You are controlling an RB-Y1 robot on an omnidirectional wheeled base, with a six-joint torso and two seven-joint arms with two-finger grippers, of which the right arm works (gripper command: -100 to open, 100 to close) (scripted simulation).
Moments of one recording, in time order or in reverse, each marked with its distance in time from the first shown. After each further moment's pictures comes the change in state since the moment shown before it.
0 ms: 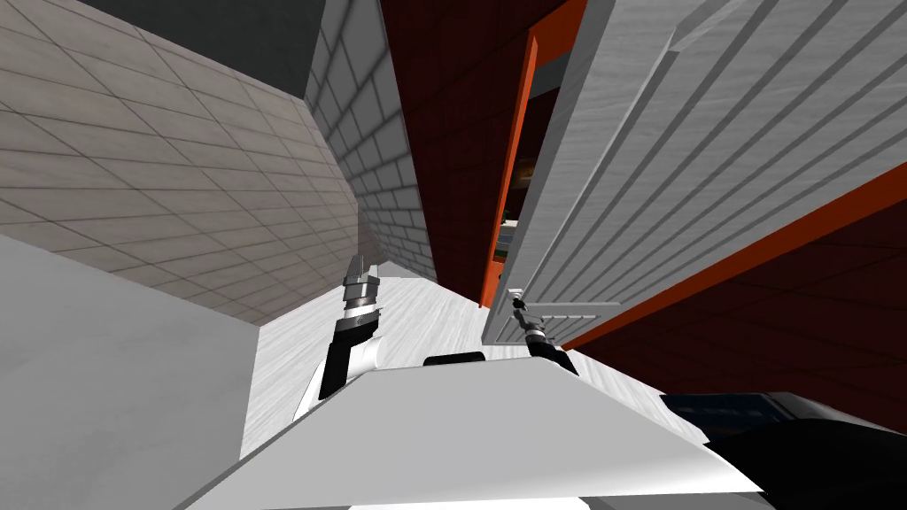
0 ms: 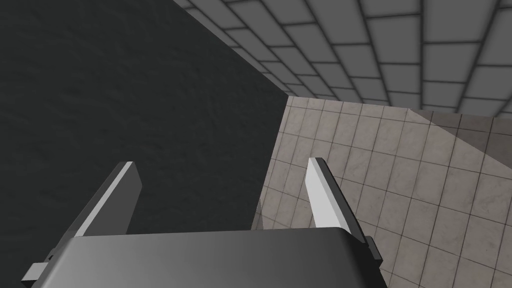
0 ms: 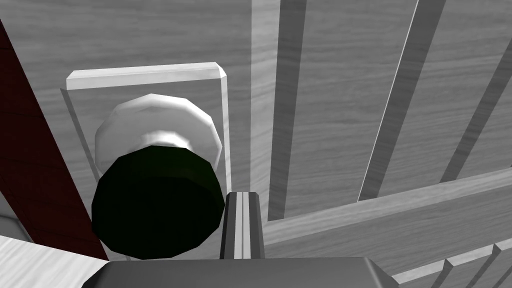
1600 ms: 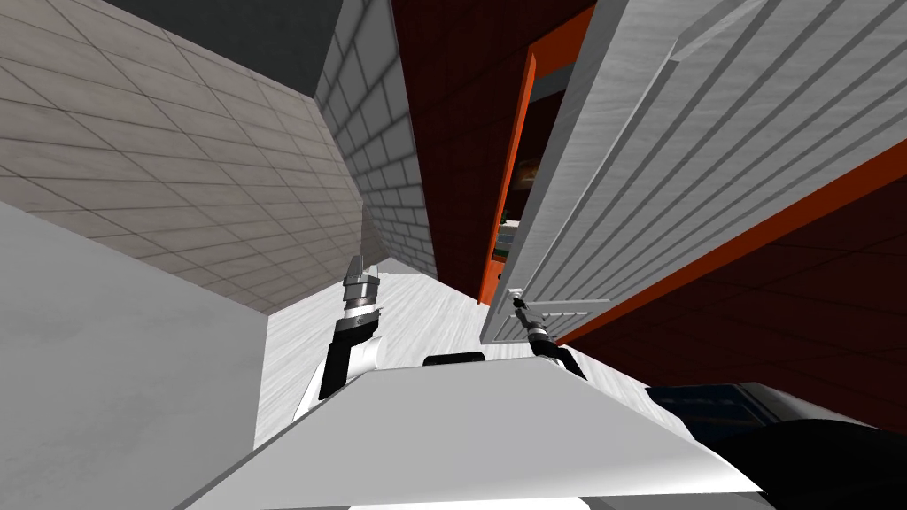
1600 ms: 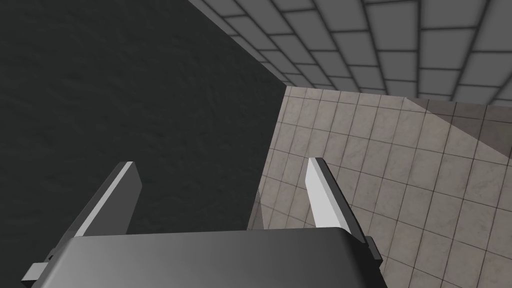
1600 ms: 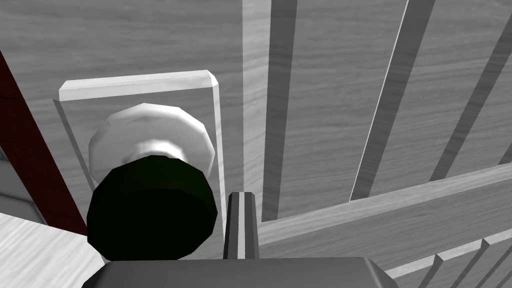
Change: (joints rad) arm -0.010 -0.045 -0.007 0.006 -0.025 0.027 -0.038
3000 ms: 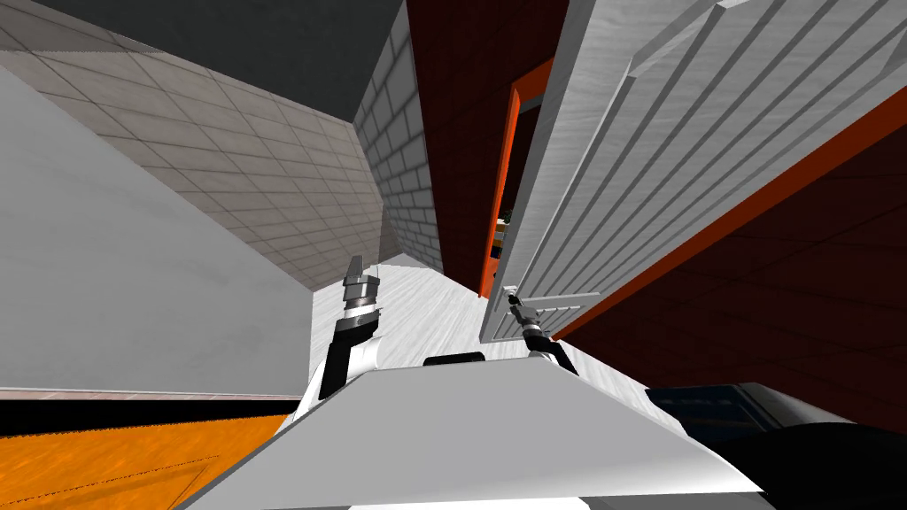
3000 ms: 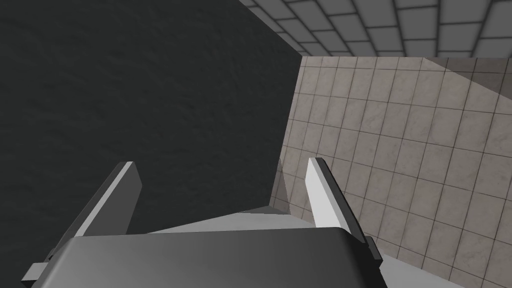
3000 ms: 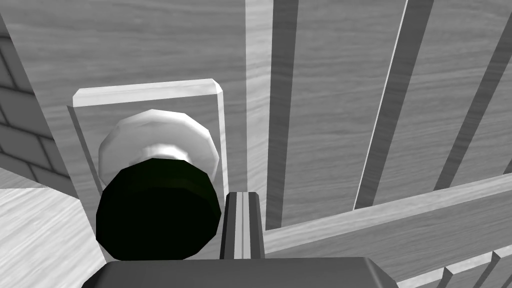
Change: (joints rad) arm -0.063 -0.021 0.054 0.047 0.055 -0.045 -0.043
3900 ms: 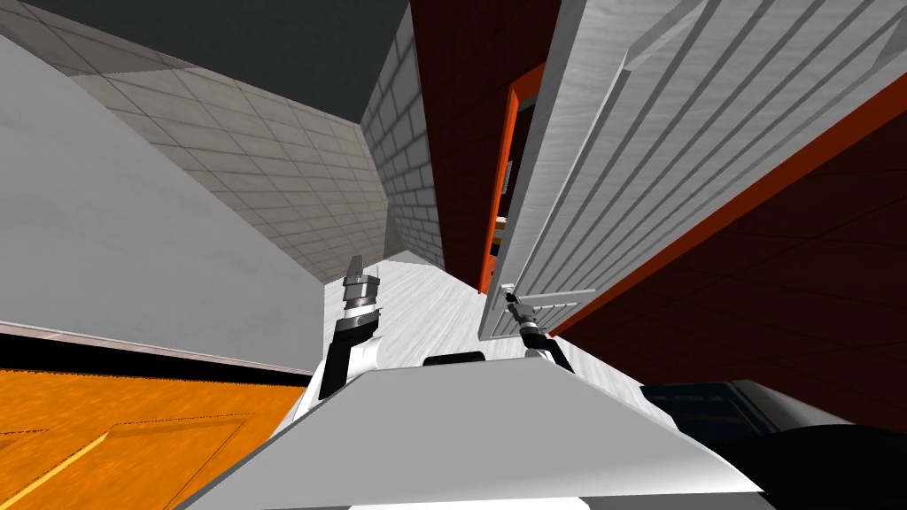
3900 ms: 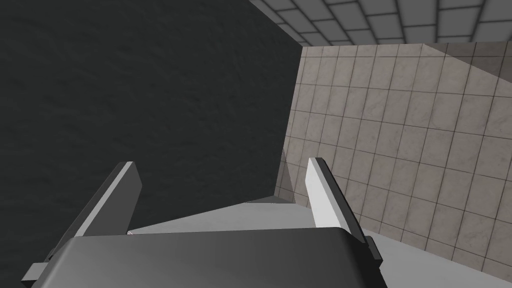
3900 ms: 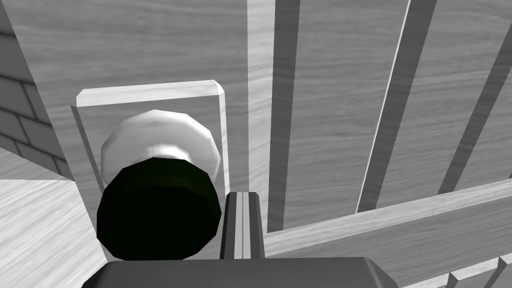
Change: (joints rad) arm -0.028 -0.002 0.022 0.007 0.022 -0.015 -0.010
